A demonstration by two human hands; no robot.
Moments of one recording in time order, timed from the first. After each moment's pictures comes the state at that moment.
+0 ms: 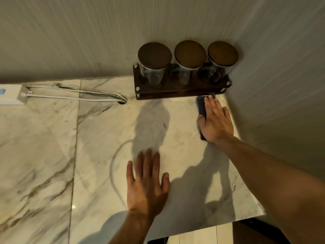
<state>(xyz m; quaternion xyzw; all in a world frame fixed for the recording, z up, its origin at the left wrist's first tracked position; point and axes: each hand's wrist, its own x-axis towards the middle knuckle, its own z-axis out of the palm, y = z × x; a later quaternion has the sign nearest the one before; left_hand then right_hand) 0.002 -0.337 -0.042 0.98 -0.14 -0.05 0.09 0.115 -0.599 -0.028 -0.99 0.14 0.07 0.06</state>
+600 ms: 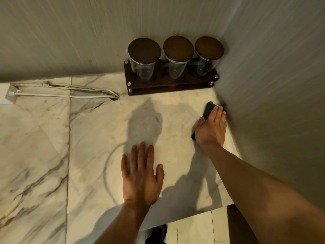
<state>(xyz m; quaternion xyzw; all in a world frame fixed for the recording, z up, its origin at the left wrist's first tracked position) 0.001 -0.336 -0.045 0.98 -0.14 -0.08 0.08 0.068 -0.570 -0.037 -0.92 0.37 0.00 0.15</state>
